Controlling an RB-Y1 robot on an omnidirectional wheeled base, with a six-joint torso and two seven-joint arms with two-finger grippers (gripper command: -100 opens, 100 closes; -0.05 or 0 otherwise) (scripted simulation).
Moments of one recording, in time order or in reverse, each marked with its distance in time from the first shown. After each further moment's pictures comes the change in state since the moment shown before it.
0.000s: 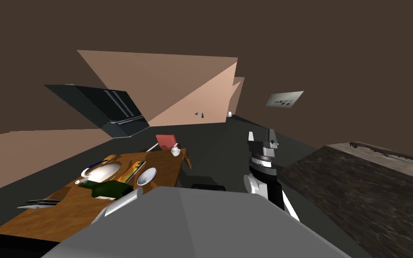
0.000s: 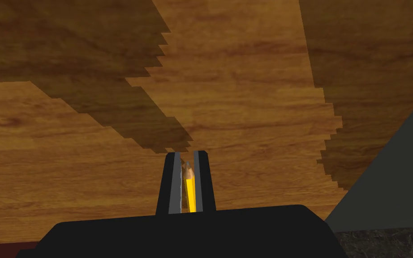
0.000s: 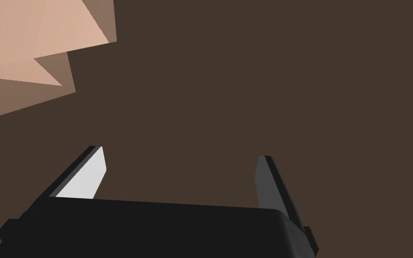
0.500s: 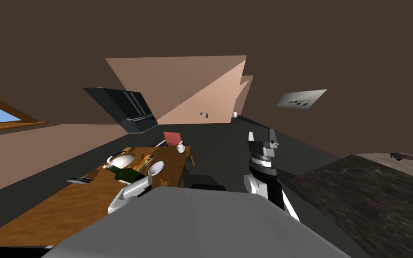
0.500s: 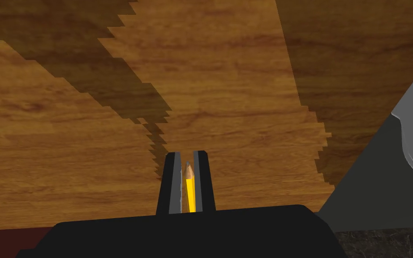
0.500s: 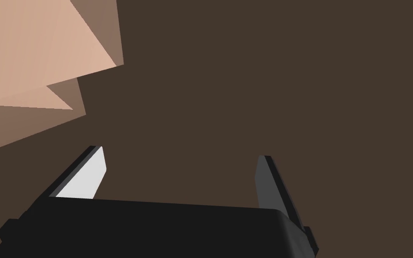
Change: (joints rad) left arm -0.134 -0.029 0.010 -0.030 -0.116 0.103 -0.015; right arm 0.000 0.000 0.000 0.000 0.000 0.000 0.000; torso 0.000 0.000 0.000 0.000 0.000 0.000
